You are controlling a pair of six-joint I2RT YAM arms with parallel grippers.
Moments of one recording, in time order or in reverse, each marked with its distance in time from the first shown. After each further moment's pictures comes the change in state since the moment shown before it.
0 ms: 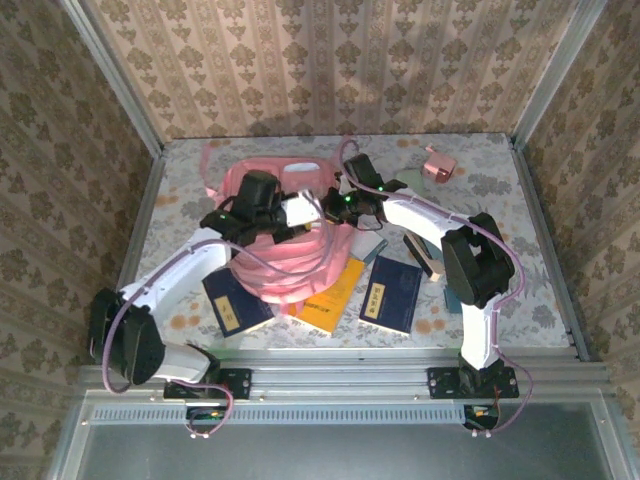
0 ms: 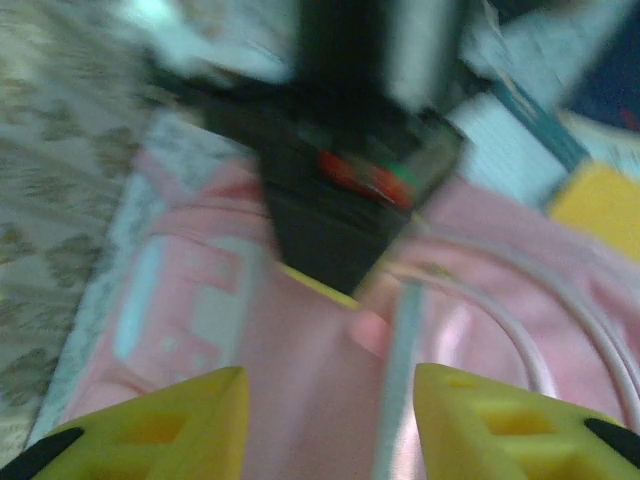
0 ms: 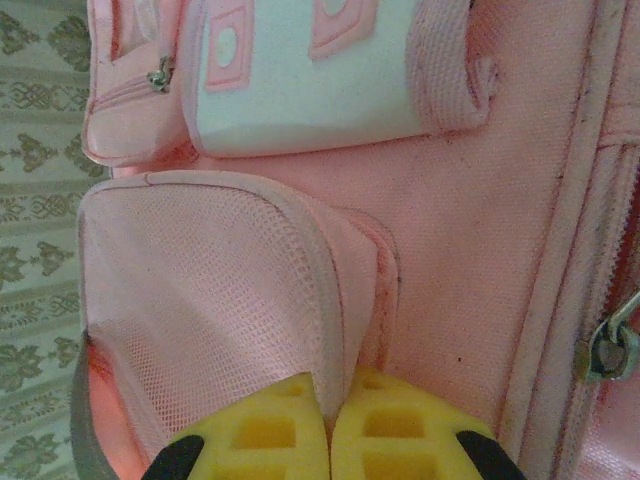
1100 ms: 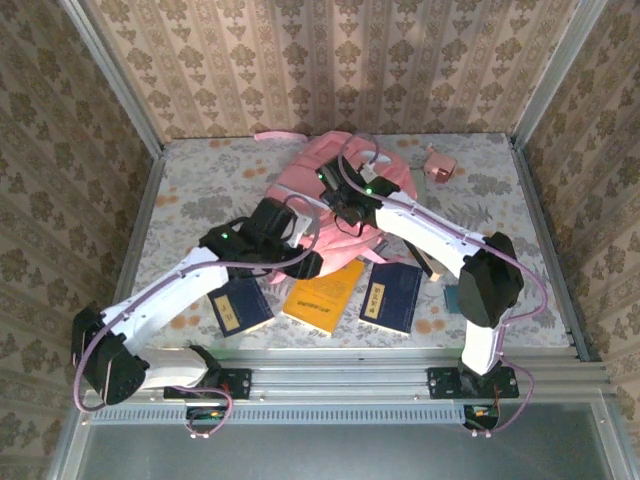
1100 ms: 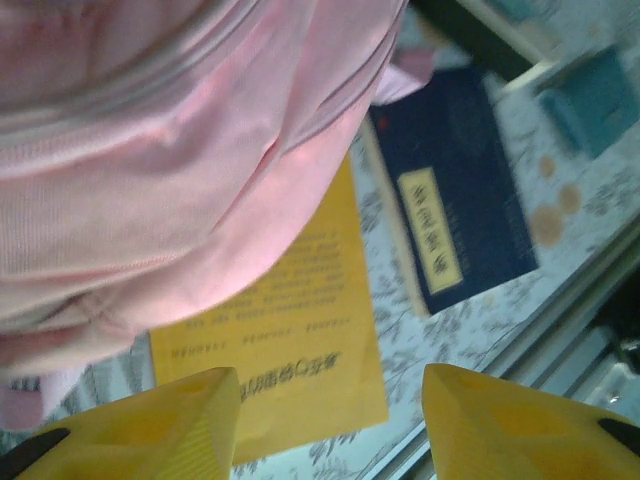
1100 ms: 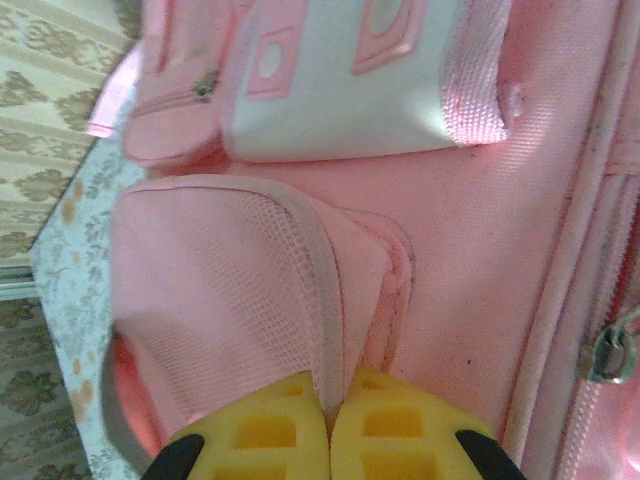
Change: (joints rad) left arm -0.203 -0.114 -0.077 -0.370 0.012 -1.050; right arm 0.188 -0.126 0.120 -0.320 0.804 0.512
